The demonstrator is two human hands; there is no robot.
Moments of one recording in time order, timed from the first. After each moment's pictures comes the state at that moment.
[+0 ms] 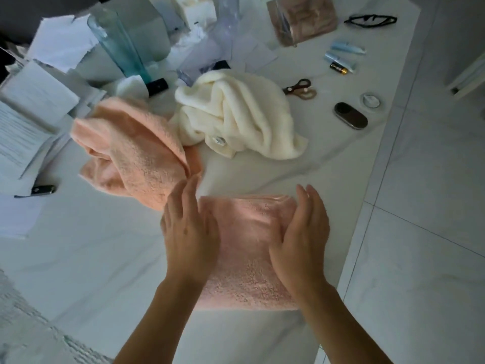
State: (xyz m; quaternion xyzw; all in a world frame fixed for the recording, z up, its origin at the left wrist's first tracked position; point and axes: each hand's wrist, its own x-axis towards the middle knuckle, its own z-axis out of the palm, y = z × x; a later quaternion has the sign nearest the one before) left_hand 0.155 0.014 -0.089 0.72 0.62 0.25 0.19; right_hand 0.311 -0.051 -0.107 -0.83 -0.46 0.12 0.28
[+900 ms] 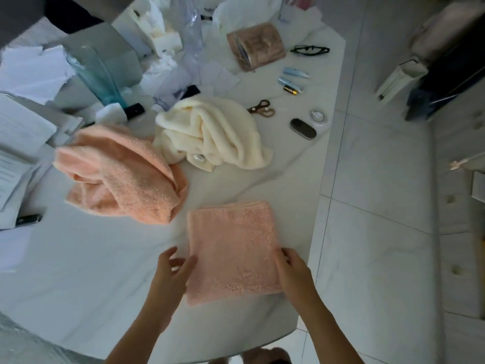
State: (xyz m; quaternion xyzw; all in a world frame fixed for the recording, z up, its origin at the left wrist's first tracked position) left_hand 0.078 -0.015 -0.099 0.40 0.65 0.12 0.63; right_hand 0.309 -0.126 -0.098 -0.83 -0.19 0.44 0.27
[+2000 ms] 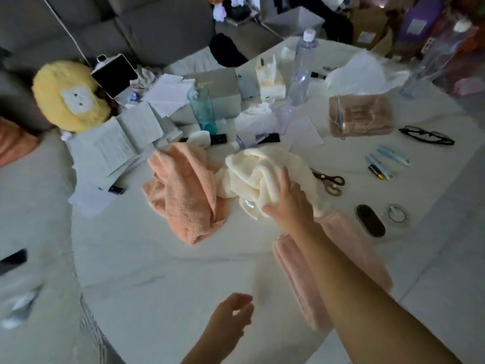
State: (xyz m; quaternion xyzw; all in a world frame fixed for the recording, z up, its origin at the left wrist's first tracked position) left_hand 0.232 -0.043 -0.076 0.32 0.71 0.15 0.61; right_hand 0.391 0.169 -0.061 -0.70 -0.66 0.24 0.10
